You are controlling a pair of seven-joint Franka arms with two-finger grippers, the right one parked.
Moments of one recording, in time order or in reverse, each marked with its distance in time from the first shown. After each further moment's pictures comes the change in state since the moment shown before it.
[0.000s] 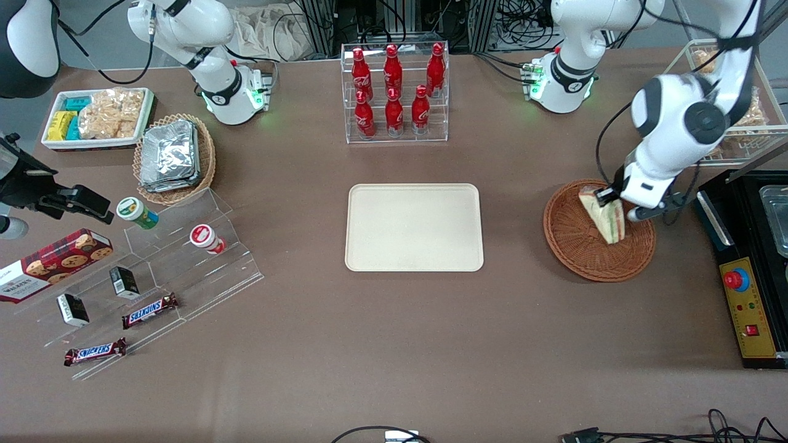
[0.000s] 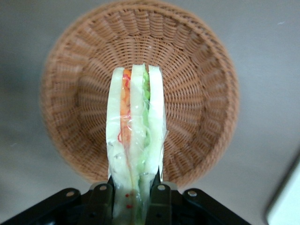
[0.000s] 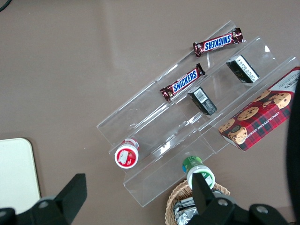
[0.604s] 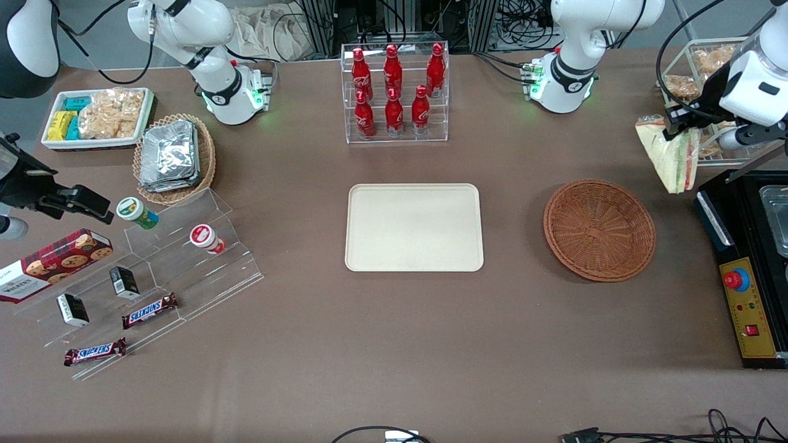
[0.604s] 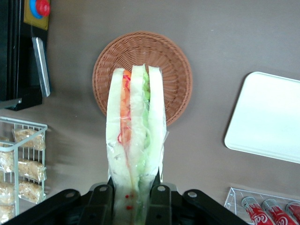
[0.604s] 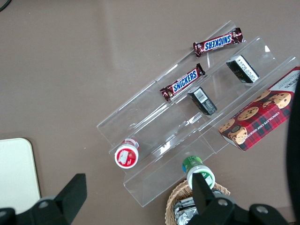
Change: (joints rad) arm -0.047 -0.009 -0.042 0.660 0.001 -0.718 0.088
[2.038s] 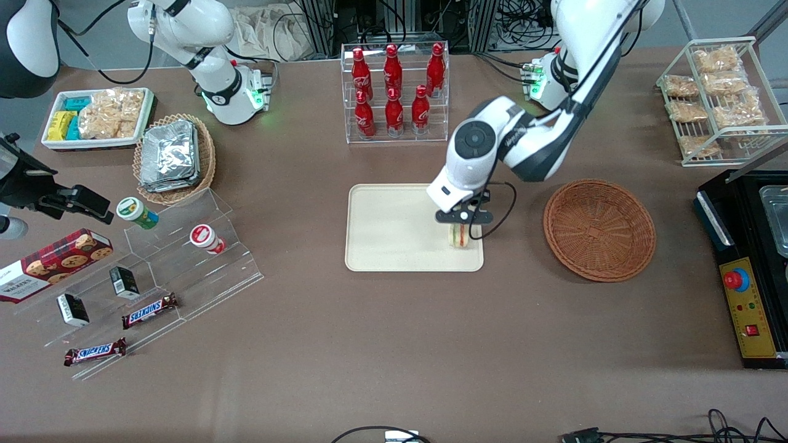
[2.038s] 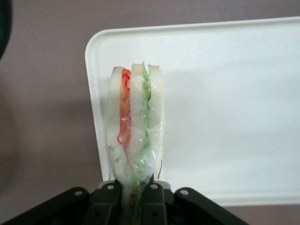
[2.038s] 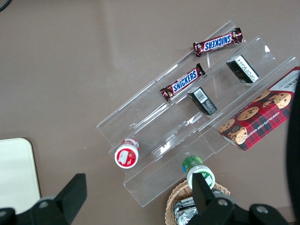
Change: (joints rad) arm 0.016 0.572 -0.586 -0.273 0.155 0.824 -0.446
